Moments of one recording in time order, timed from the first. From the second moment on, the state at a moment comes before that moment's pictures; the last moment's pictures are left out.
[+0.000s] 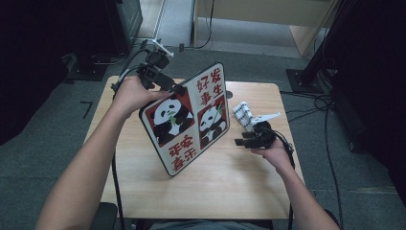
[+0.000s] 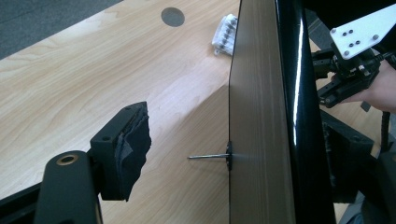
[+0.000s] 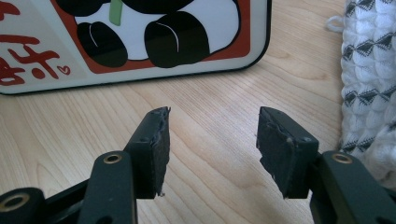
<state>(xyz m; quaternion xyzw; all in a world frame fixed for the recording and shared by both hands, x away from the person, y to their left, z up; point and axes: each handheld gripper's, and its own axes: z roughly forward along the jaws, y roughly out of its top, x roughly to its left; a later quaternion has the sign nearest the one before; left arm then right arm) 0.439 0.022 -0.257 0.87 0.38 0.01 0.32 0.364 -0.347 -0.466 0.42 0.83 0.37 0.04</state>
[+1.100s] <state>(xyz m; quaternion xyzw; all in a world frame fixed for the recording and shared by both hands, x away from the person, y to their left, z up) 0.433 0.040 -0.248 0.84 0.39 -0.01 0.37 0.365 -0.345 -0.467 0.42 0.83 0.36 0.04</state>
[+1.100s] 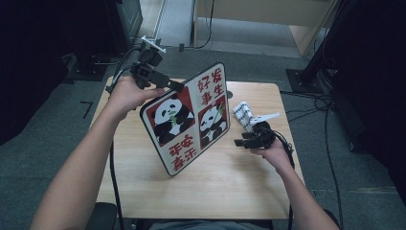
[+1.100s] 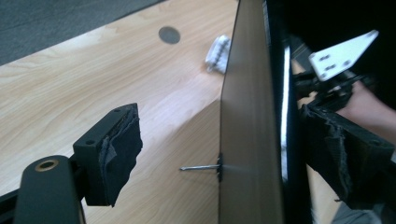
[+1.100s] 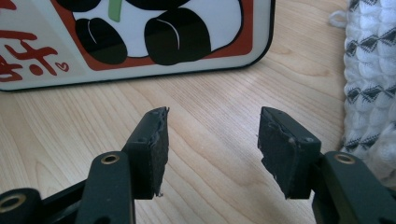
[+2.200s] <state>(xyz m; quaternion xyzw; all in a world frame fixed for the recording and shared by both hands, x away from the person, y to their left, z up) 0.398 0.131 -0.254 0.81 0.43 0.01 0.40 0.377 -0.353 -0.457 0.43 0.82 0.38 0.07</state>
